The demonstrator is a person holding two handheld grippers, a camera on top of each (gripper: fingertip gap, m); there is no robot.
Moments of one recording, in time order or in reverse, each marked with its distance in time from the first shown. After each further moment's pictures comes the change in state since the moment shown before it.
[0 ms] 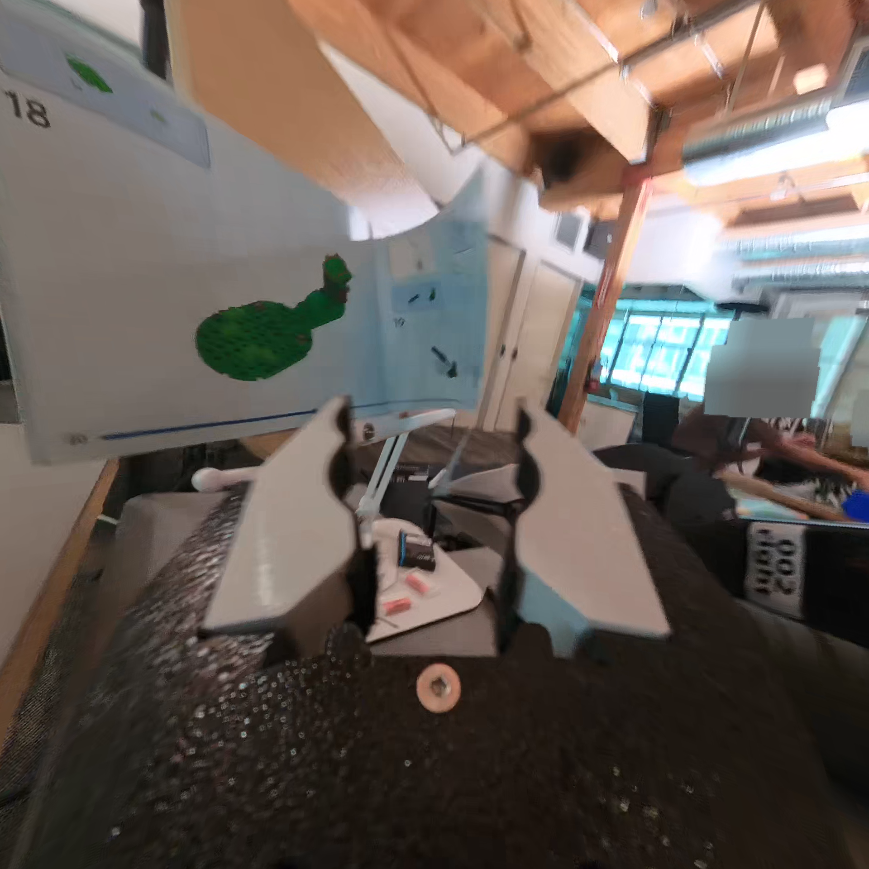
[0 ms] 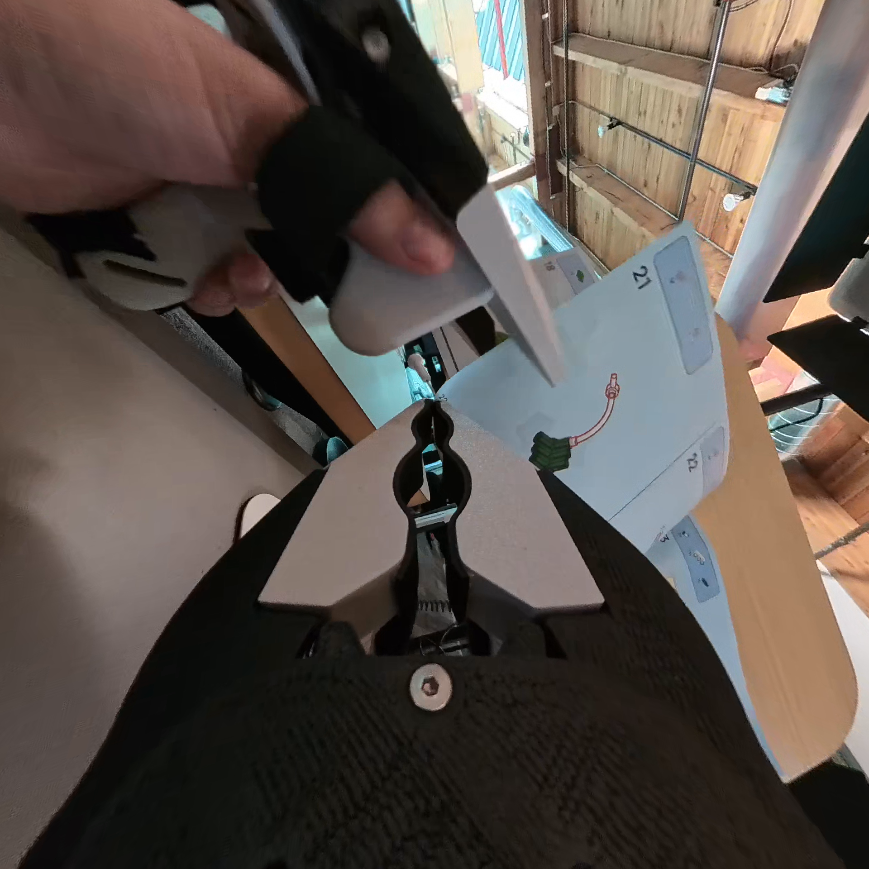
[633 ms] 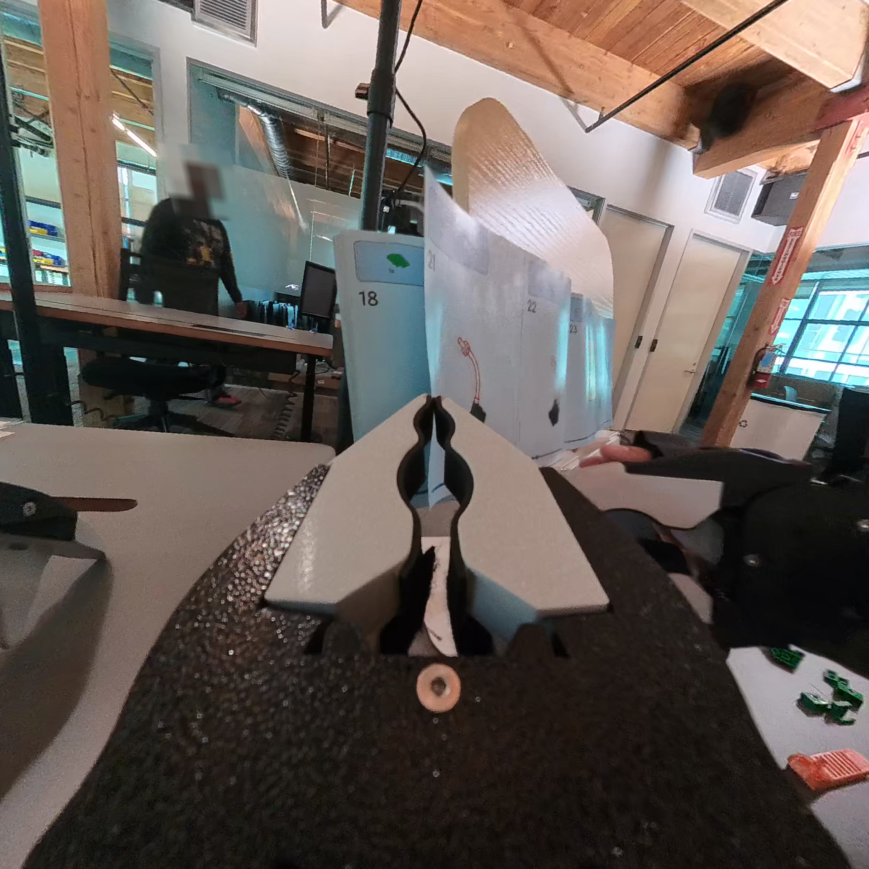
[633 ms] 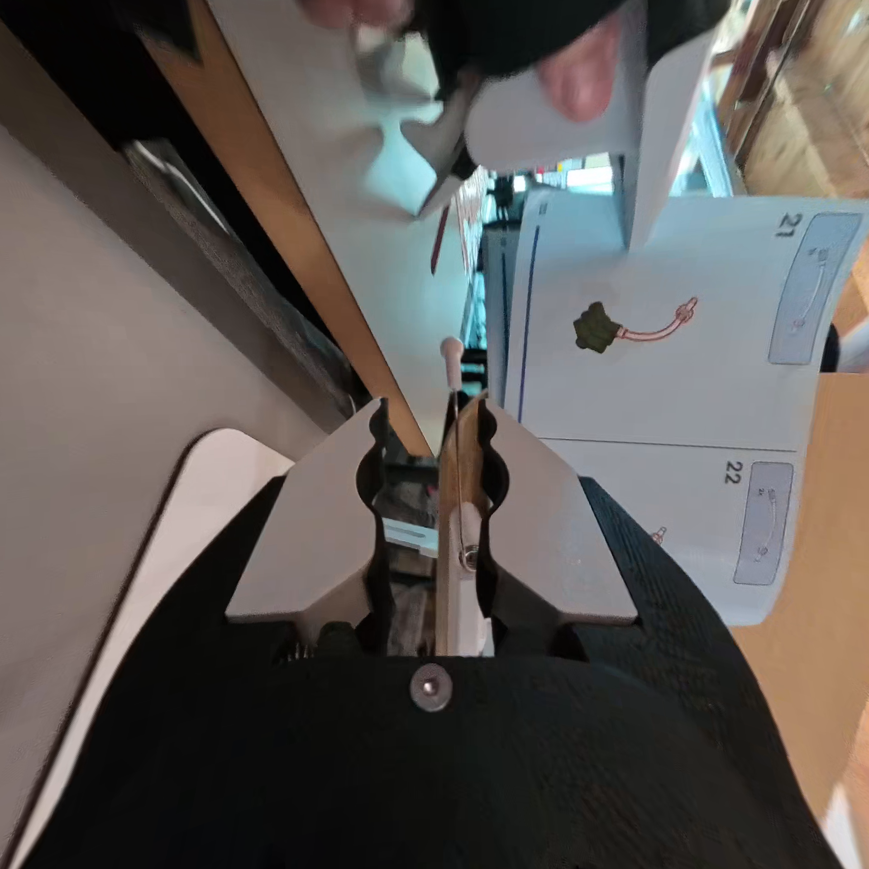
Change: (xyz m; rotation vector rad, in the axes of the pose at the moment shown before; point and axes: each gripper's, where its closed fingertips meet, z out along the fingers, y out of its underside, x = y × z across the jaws) left arm -0.095 -0.053 -0.031 -0.010 -0.277 0.140; right arm -0.013 0.031 0.067 -0.247 -0.266 -0.238
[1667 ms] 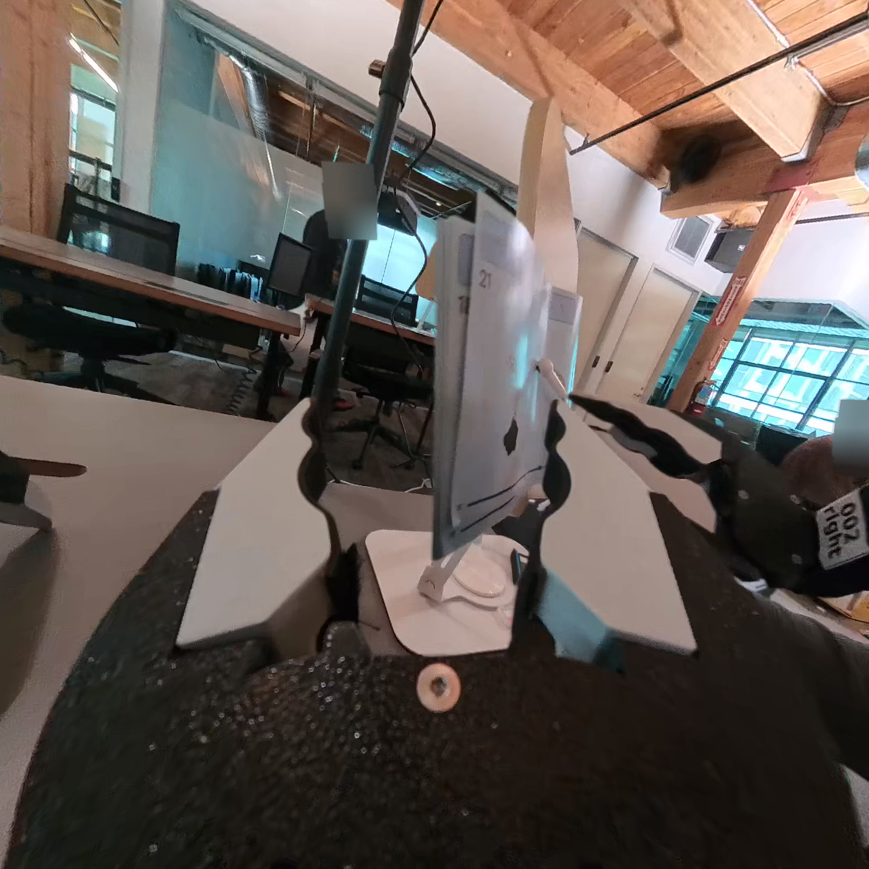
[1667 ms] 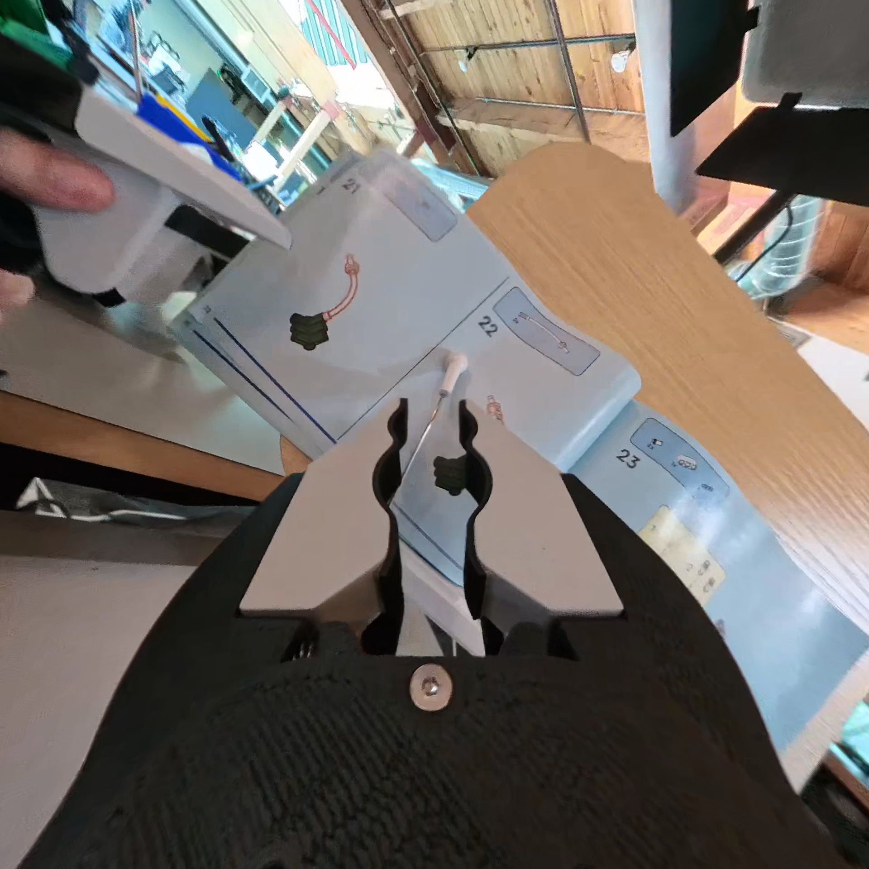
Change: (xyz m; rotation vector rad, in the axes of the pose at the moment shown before) left arm 0.002 0.006 -0.004 -0.010 0.041 -0.151; right arm 0.077 0.032 -0.042 0.262 0.414 0.682
